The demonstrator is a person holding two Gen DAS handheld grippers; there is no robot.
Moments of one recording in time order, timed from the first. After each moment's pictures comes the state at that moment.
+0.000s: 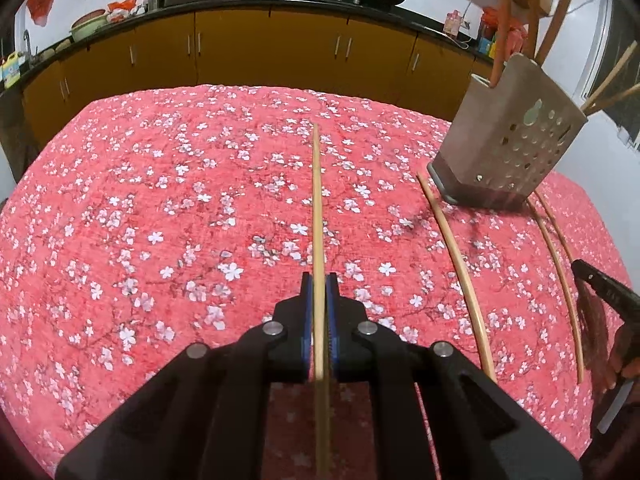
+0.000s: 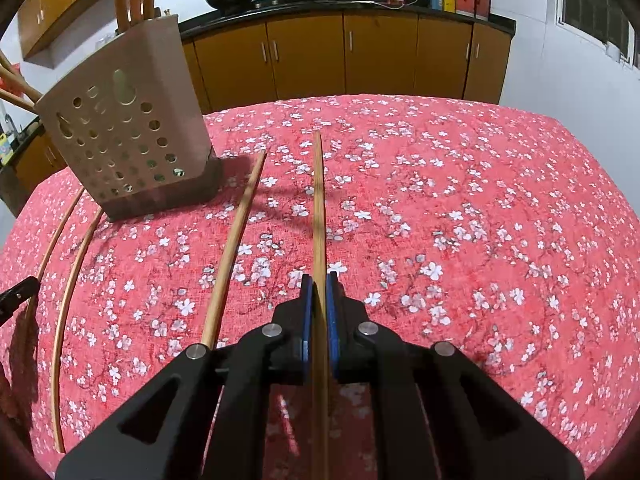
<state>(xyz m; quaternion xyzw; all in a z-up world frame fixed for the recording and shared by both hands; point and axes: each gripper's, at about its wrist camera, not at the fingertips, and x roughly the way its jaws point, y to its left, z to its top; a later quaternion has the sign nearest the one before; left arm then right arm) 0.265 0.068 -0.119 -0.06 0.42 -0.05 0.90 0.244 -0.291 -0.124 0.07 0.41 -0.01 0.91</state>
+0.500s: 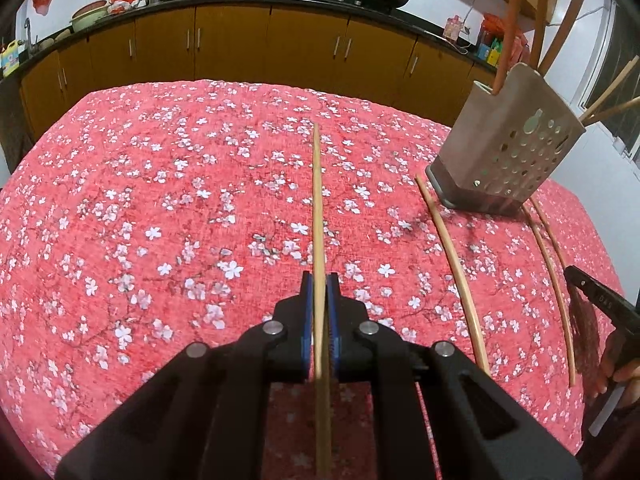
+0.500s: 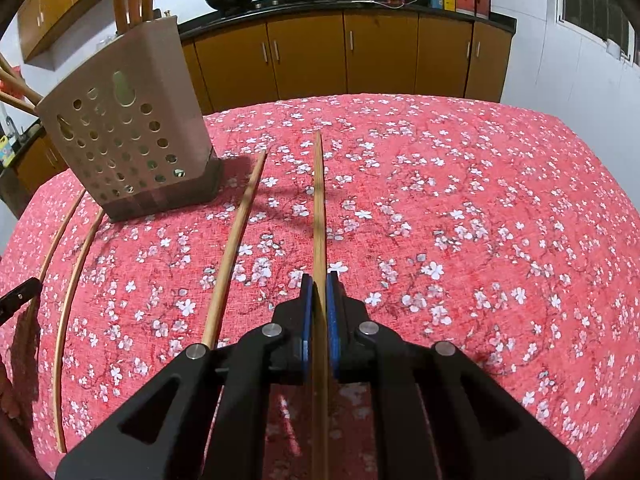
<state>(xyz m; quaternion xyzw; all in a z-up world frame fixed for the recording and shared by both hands) 0.256 0.075 -0.116 -0.07 0.42 -0.05 0.90 0.245 -0.290 -0.125 0.07 0.41 -0.01 0.91</state>
